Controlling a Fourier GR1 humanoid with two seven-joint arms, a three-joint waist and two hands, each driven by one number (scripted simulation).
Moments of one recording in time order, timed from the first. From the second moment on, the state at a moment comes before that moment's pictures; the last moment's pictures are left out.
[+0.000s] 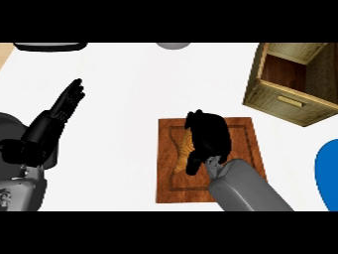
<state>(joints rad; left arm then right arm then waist) -0.17 0.22 0.03 -1.57 -0.03 -0.19 0.00 -0.47 -0.07 0.56 -1.39 0.91 0.18 0.82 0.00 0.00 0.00</state>
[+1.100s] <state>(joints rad) -0.17 0.22 0.05 -1.58 -0.04 -0.20 0.01 -0.69 0.00 0.36 -2.05 0.85 0.03 1.07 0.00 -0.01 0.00</state>
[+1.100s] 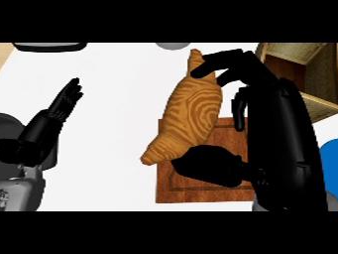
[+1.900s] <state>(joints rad) -0.17 0.20 0.04 -1.58 -0.05 -0.21 0.02 -0.99 -0.14 -0.02 -1.66 0.89 0.06 0.98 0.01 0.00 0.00</state>
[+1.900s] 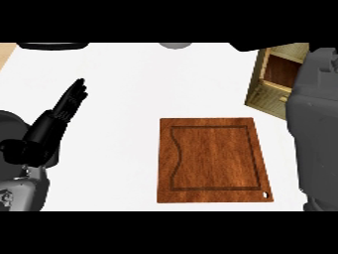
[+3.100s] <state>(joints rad) -0.18 0.18 0.05 -1.58 -0.06 -0.21 0.01 -1.04 -0.42 -0.34 -1.04 0.78 -0.23 0.54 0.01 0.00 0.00</state>
